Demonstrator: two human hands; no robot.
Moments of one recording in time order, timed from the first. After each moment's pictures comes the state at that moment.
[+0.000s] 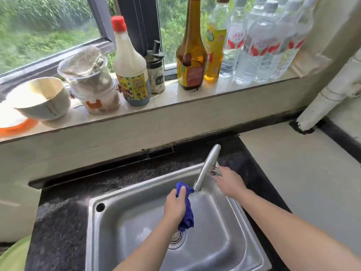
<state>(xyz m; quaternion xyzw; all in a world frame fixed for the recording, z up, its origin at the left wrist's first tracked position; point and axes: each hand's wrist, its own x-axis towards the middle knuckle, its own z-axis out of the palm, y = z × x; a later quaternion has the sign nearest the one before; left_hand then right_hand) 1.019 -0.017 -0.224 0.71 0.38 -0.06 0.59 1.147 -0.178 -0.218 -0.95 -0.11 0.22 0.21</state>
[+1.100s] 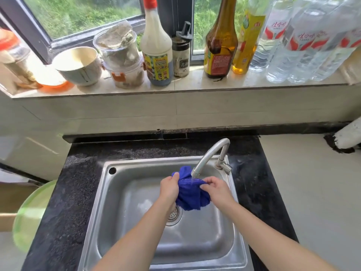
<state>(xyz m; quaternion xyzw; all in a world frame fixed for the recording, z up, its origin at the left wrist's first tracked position) 1.021 -0.036 -0.213 0.48 0.56 0.03 0.67 1.091 -0.169 -0.211 -0.75 -0.03 0.38 0.54</state>
